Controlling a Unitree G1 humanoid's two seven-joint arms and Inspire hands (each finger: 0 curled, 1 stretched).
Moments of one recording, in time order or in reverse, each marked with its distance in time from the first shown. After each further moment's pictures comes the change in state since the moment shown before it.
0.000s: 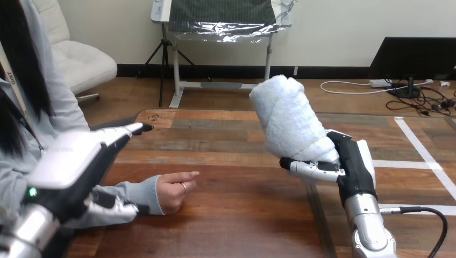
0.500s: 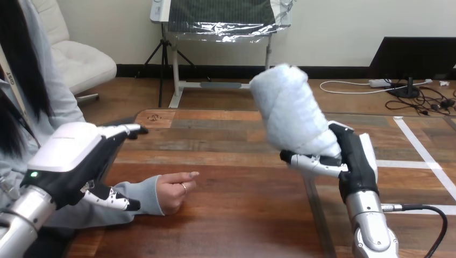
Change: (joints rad) left arm -0.140 0.082 -0.081 0.196 0.021 -0.029 -0.007; right arm 0.016 0.003 -0.010 -0.041 0.043 -0.056 0.047
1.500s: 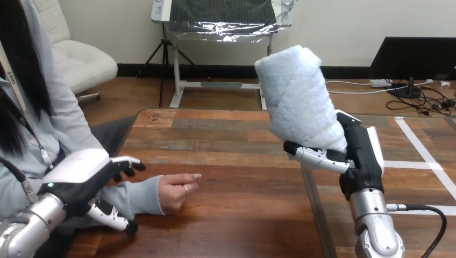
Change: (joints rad) left arm -0.220 0.006 -0.216 0.442 0.028 -0.019 0.003; right arm 0.048 0.021 -0.054 -0.091 0.126 -0.099 0.168
